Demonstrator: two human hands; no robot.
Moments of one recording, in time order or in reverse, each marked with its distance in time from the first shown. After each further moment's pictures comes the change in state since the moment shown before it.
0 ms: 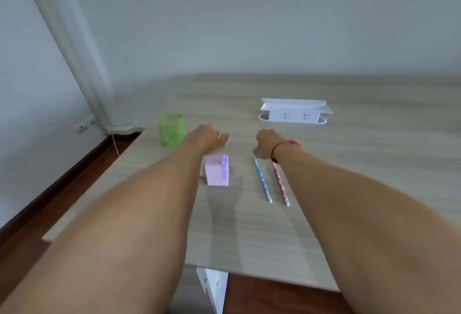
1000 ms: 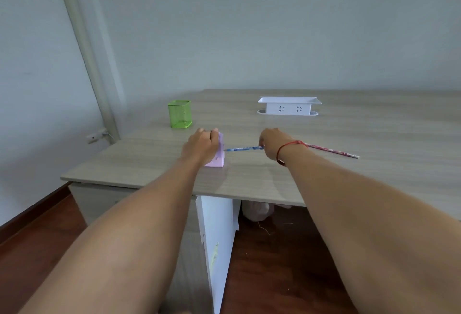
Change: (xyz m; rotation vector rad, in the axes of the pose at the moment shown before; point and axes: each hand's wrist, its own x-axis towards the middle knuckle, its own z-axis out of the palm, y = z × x) left_hand -0.131 -0.029 0.103 -0.313 0.376 -0.009; right_hand -0.111 0.036 0.093 -0.104 0.241 -0.097
